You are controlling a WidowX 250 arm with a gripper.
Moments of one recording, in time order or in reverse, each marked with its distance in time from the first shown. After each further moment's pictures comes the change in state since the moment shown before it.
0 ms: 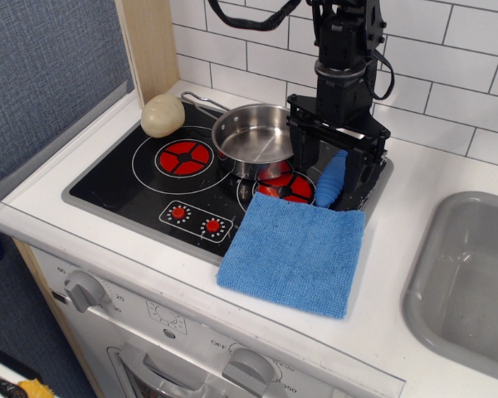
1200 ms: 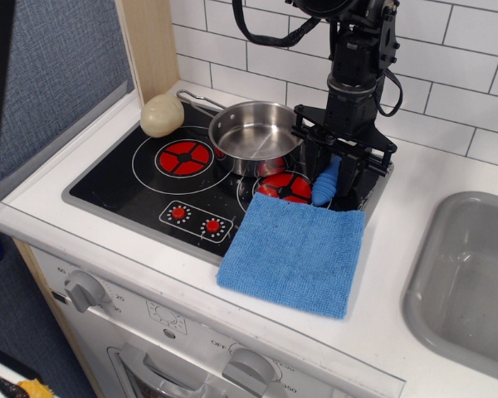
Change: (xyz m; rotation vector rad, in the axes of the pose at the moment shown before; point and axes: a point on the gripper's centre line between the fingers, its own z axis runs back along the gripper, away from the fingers) arm 0.004 -0.006 -0.020 0.042 0.050 0.033
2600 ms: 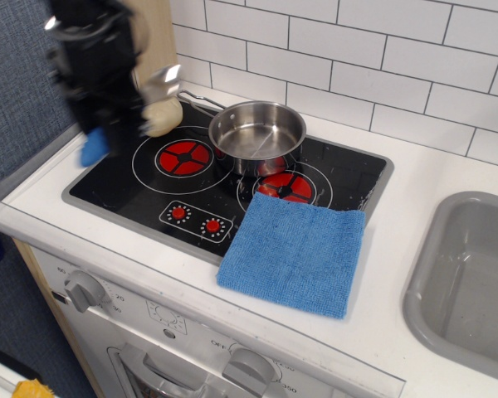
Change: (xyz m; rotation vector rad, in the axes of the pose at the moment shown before) arm -0.157 0.151 0.076 0.149 -0.147 0.108
